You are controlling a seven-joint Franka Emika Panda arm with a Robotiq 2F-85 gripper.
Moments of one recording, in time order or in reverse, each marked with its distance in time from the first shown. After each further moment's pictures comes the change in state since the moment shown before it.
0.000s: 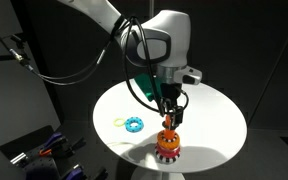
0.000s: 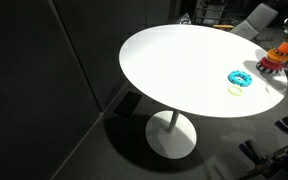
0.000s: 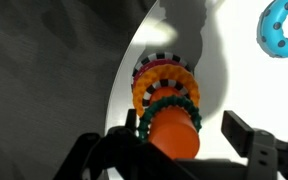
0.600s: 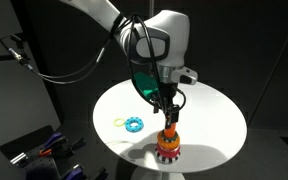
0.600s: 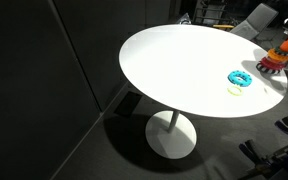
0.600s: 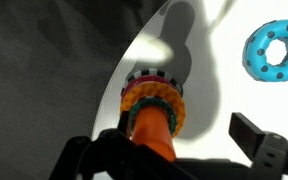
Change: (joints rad) arm 0.000 -0.009 0.017 0.001 0.013 -0.076 -0.062
